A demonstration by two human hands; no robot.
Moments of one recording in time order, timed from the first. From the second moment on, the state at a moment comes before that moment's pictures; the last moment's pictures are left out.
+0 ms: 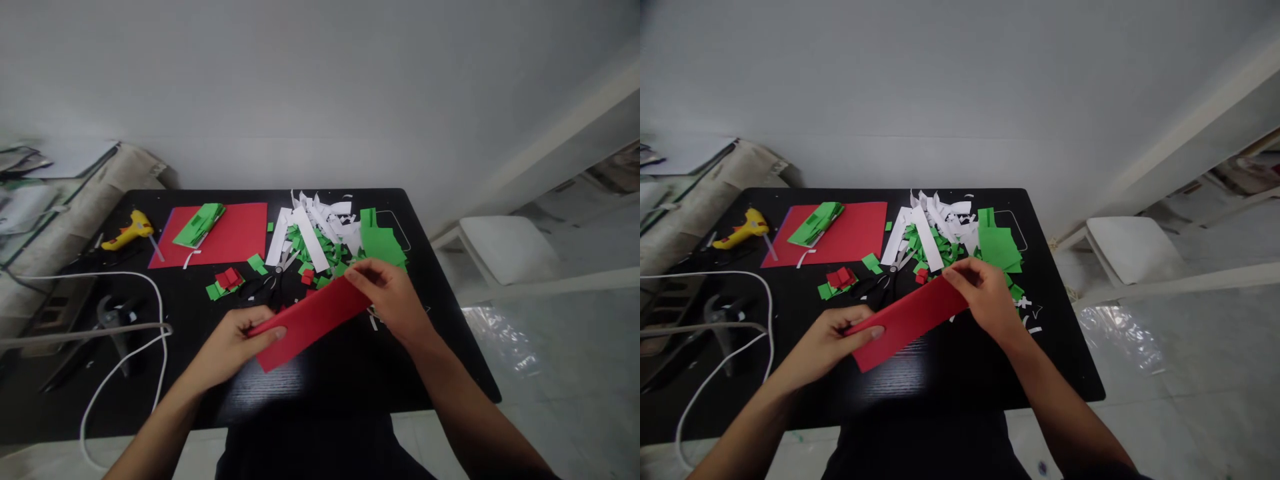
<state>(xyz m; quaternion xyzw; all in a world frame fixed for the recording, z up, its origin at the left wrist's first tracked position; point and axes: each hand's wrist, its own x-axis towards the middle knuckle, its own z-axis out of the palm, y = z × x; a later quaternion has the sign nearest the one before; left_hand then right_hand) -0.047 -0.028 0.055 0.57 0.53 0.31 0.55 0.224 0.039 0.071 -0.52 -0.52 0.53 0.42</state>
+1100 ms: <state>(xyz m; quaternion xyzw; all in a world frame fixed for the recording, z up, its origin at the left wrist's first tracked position) -0.010 -0.038 0.070 0.55 0.51 0.42 0.51 0.187 0.011 0.070 -0.41 -0.51 0.68 0.33</state>
